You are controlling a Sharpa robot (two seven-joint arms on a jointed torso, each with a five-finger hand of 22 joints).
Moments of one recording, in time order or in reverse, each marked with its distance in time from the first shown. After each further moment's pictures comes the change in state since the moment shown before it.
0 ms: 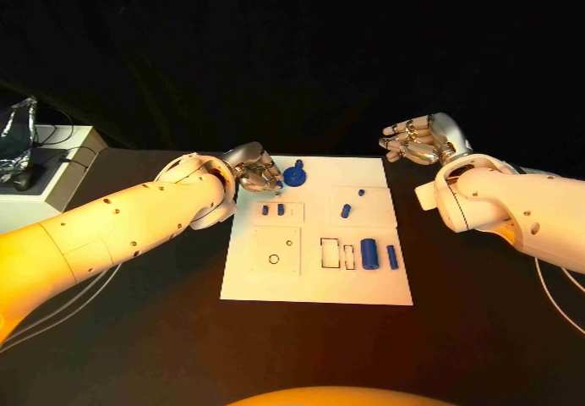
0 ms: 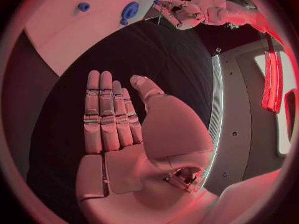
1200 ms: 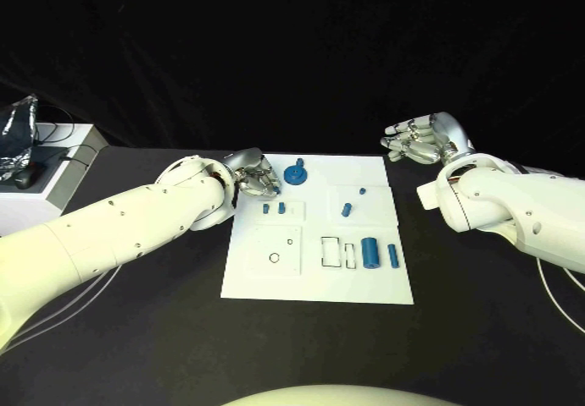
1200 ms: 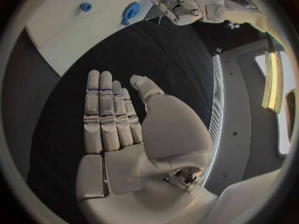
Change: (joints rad) left arm -0.012 0.009 -0.004 -0.034 -0.048 0.038 -0.003; left_hand -0.002 -0.006 -0.004 -0.004 0.005 0.002 -0.002 0.003 0.000 0.000 0.000 0.000 0.000 0.004 -0.004 -0.007 0.008 0.000 0.000 0.000 0.003 0.000; right arm -0.001 0.001 -0.001 -0.003 0.001 0.000 0.001; right_hand 0.000 0.000 0.003 -0.003 0.000 0.000 0.000 0.000 0.000 0.000 0.000 0.000 -0.001 0.000 0.000 0.000 -0.005 0.000 0.000 0.000 0.017 -0.018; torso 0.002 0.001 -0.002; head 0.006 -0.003
